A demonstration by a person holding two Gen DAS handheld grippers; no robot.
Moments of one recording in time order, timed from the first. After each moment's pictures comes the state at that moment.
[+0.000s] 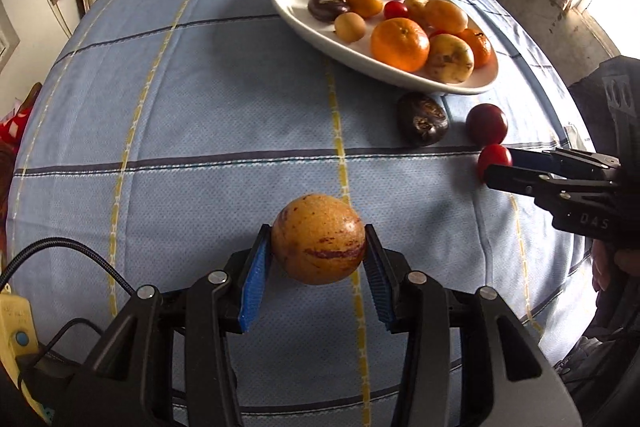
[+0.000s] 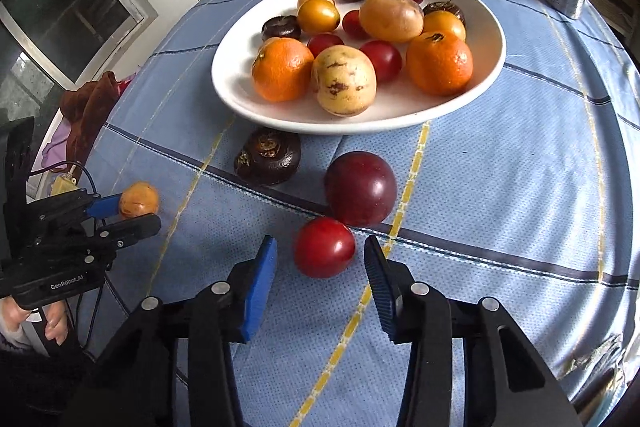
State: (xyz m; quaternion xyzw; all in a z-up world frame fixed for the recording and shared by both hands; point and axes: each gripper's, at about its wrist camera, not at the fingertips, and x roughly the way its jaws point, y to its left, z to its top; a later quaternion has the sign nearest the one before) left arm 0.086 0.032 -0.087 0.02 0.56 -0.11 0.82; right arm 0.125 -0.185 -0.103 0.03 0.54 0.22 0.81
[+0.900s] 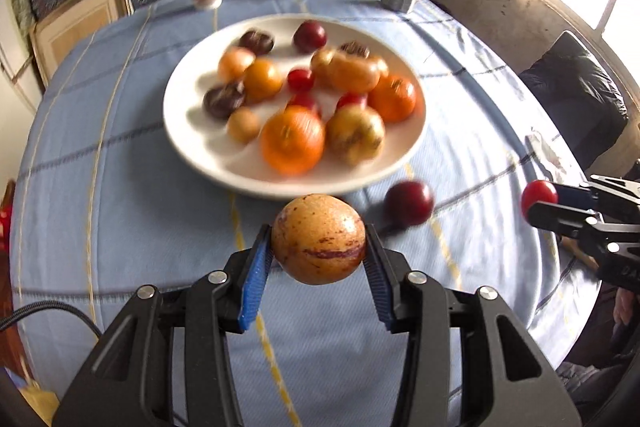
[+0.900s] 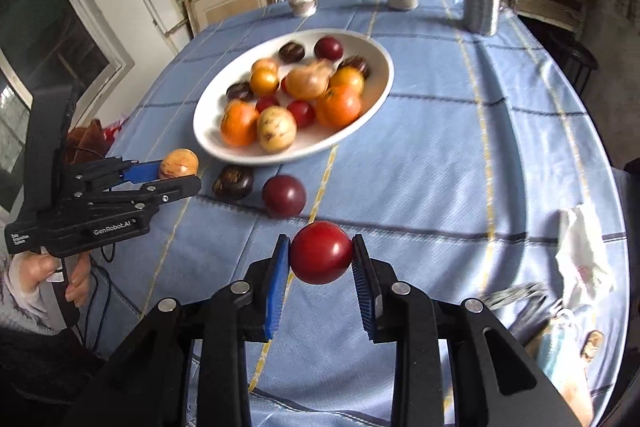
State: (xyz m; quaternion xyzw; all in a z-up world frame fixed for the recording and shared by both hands) left arm 0.128 -0.050 -0.047 0.08 0.50 -0.20 0.84; right arm 0.081 -0.266 -0.036 0.06 0.48 0.15 0.87
